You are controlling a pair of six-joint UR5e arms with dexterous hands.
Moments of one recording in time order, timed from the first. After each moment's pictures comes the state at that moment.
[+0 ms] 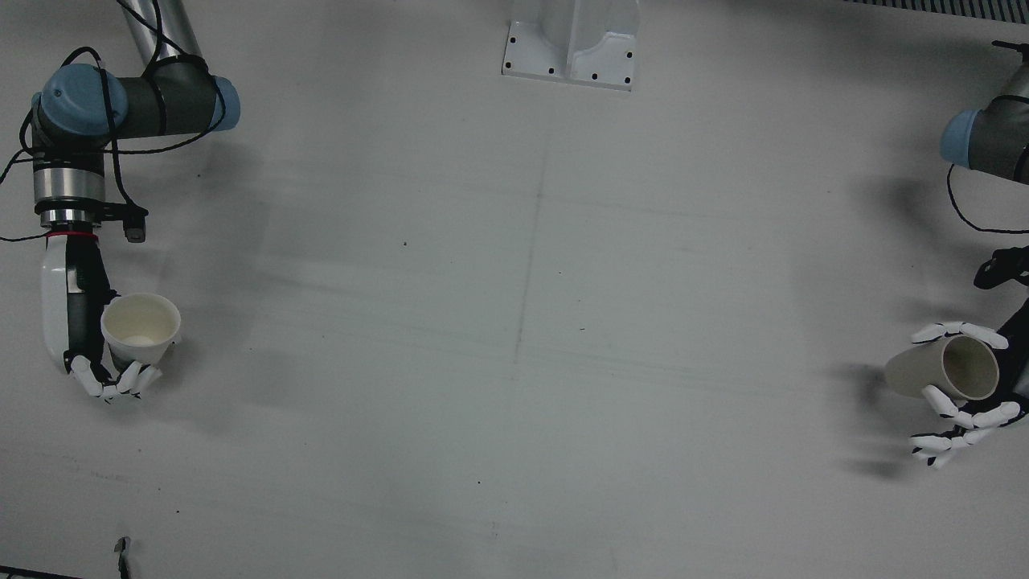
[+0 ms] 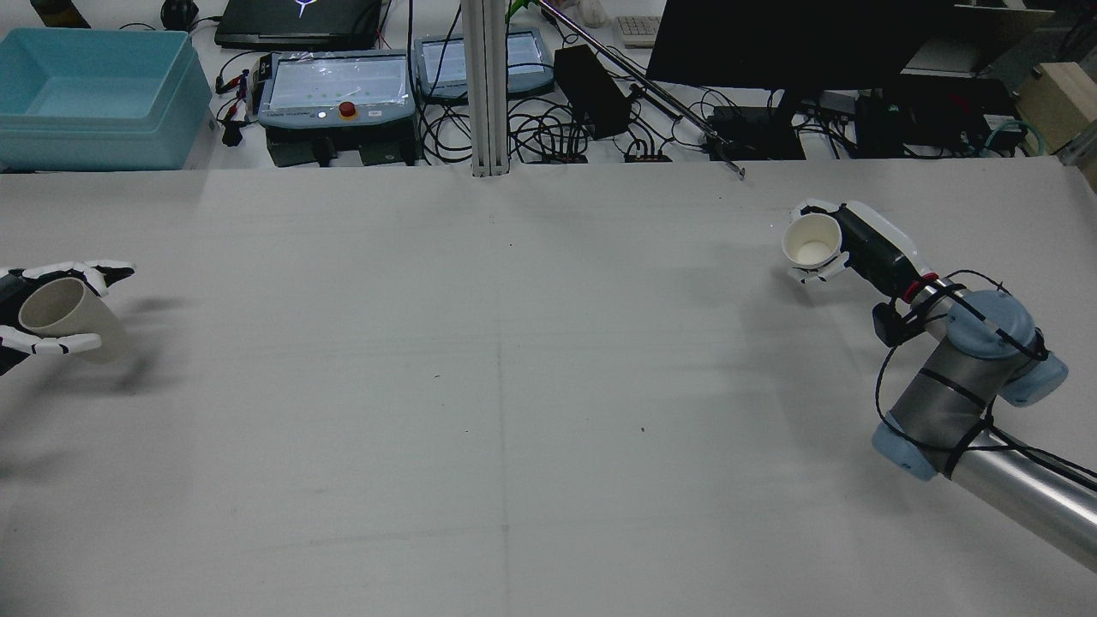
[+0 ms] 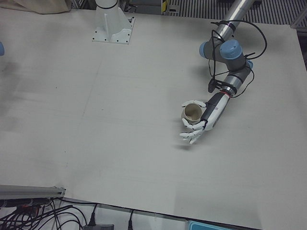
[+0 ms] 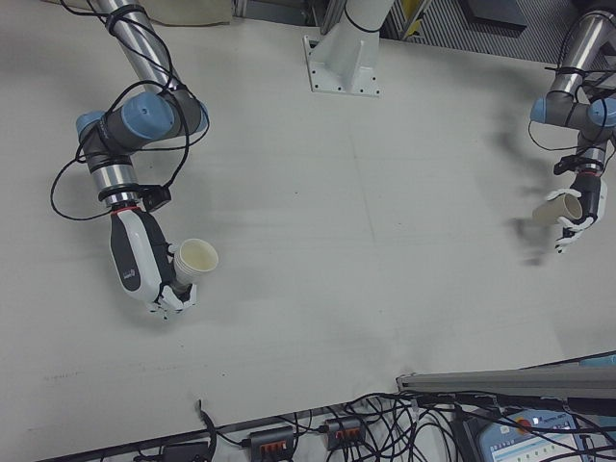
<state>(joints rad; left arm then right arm) -0.88 -1.52 -1.60 -0.23 1.35 0.27 0.94 -1.30 1.37 -3.18 -1.29 -0.54</state>
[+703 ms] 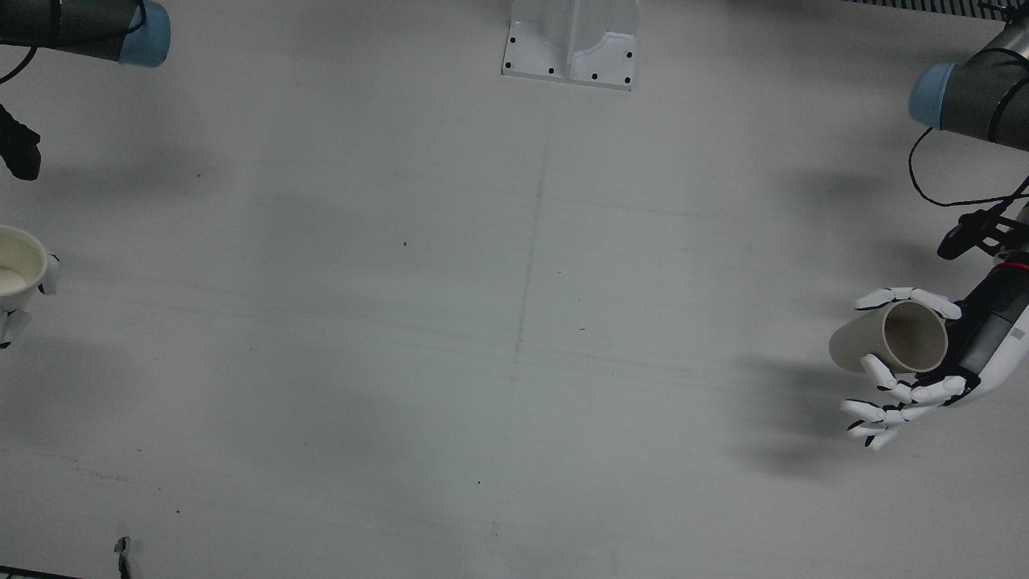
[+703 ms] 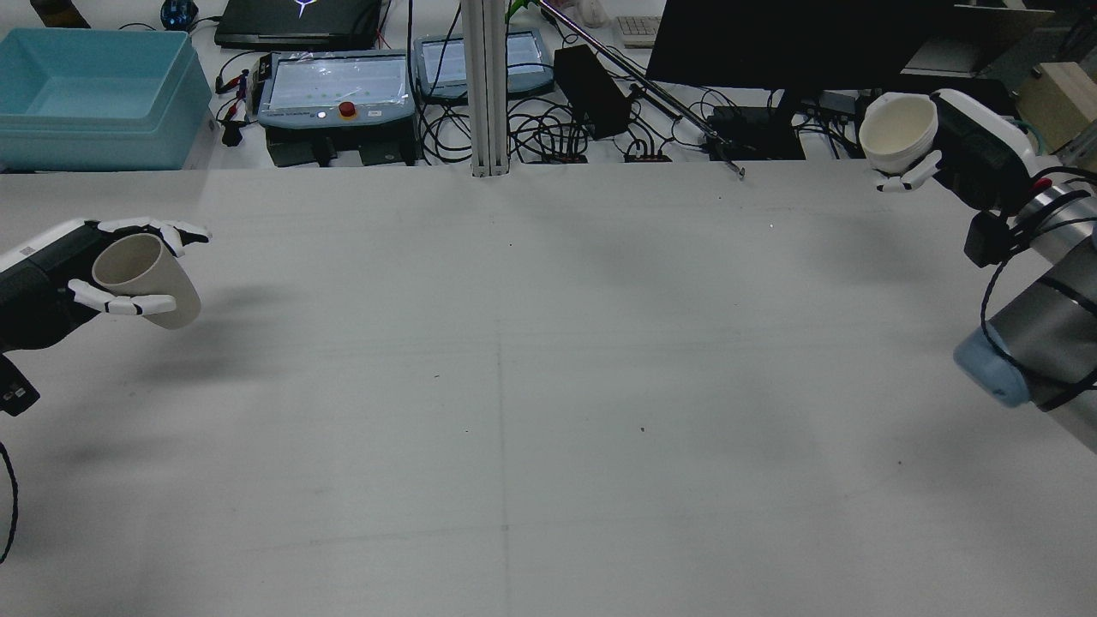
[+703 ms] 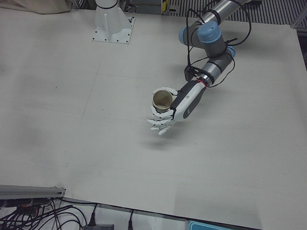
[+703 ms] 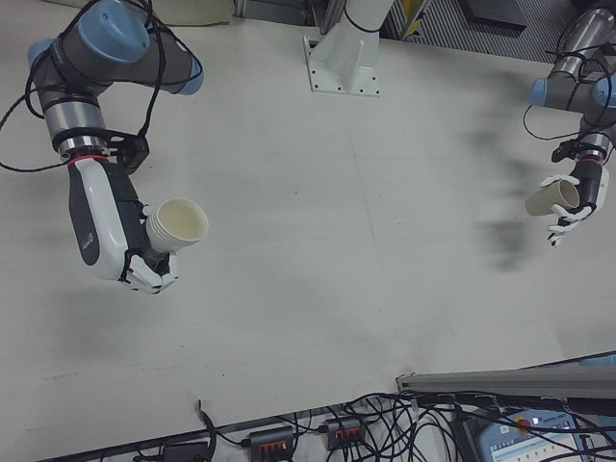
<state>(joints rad) -0.87 -1.63 -1.84 0.08 1.41 0.30 1.18 -1.35 1.70 -3.37 -1.45 -0.51</state>
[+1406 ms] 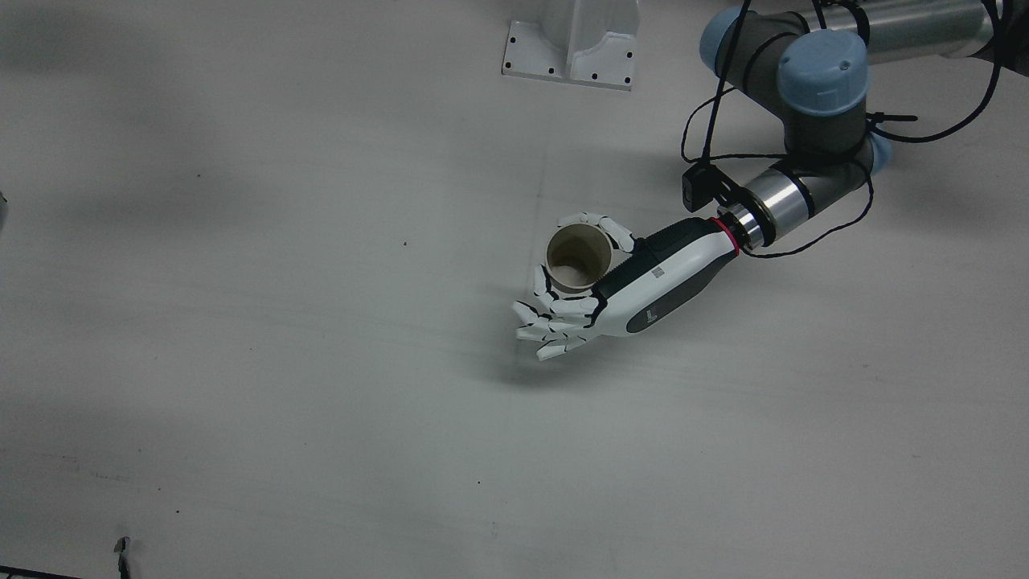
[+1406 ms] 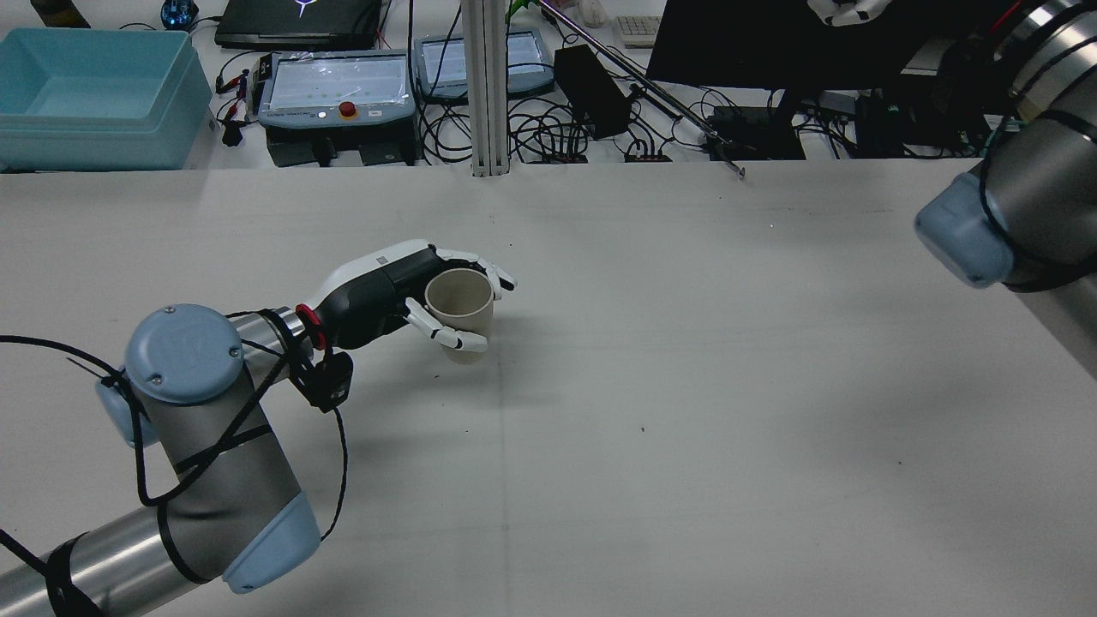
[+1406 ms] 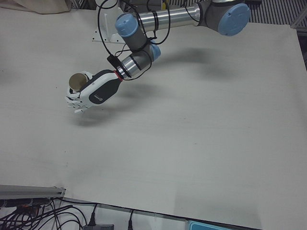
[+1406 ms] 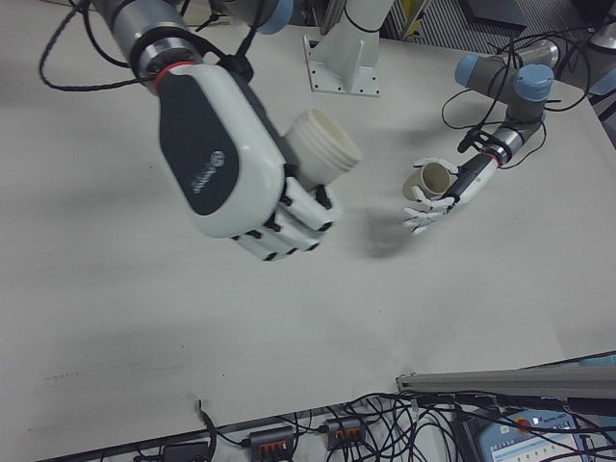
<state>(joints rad) -0.62 -2.22 -1.69 0.46 1.49 0.44 1.25 -1.01 1.88 -3.66 -1.49 -0.64</state>
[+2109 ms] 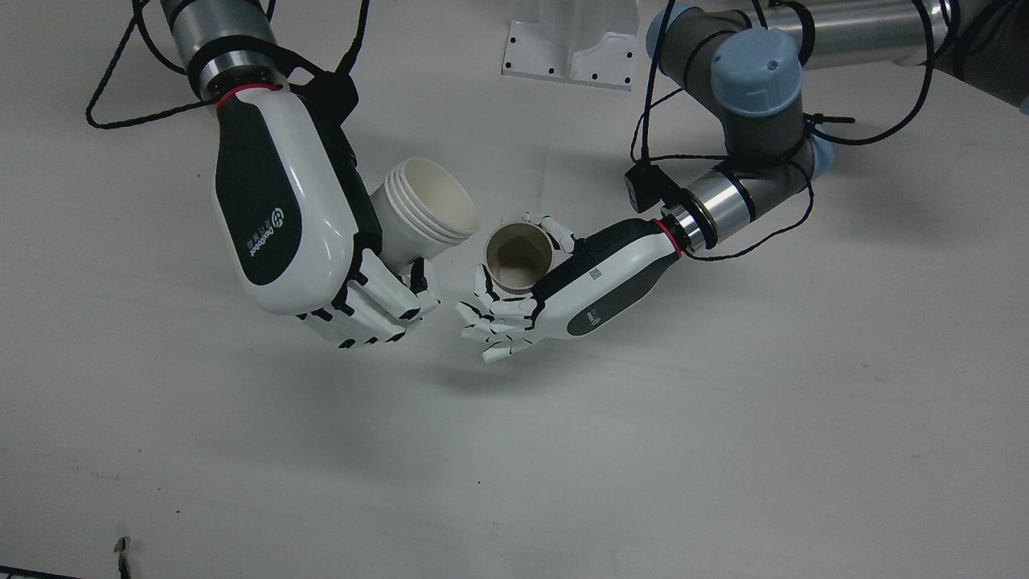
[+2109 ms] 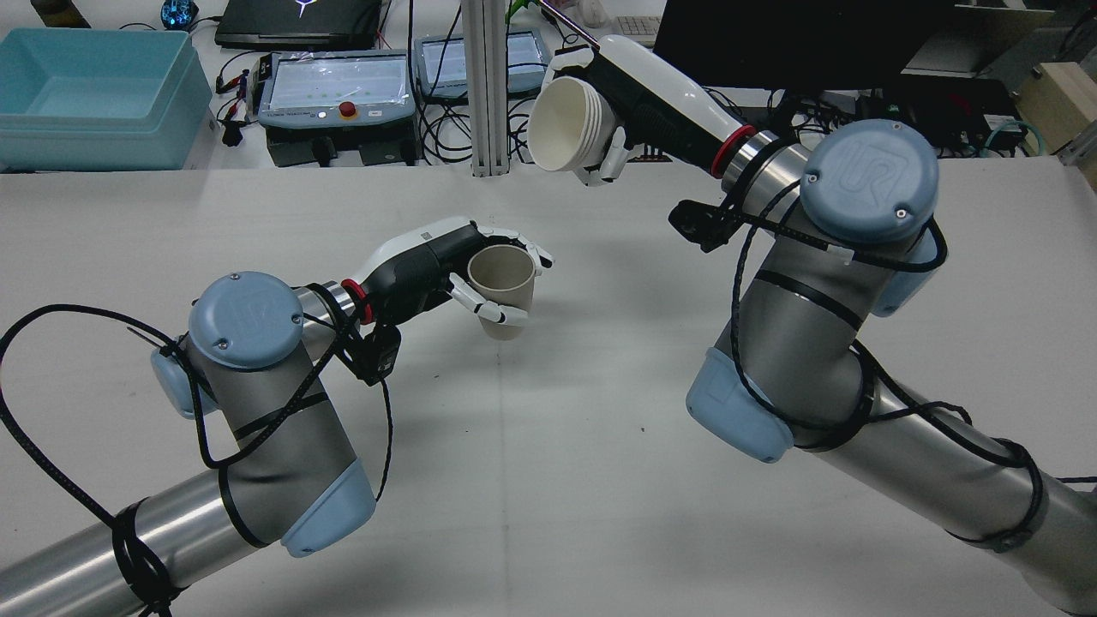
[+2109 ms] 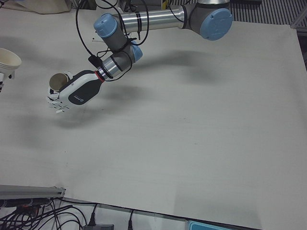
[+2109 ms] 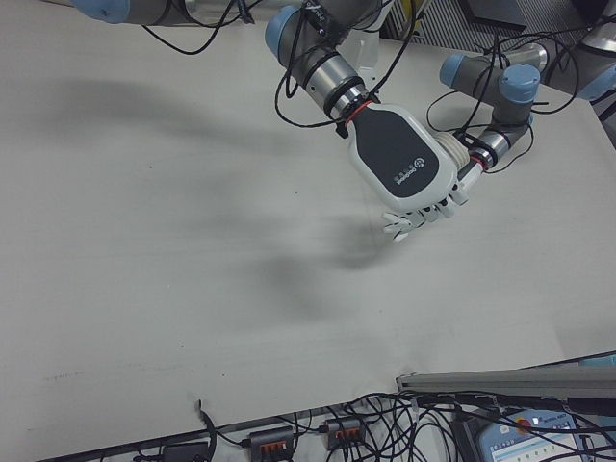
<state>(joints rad) -0.63 -2.34 -1.60 0.47 1.48 0.44 0.85 -0.83 1.88 -3.80 -1.33 -1.05</state>
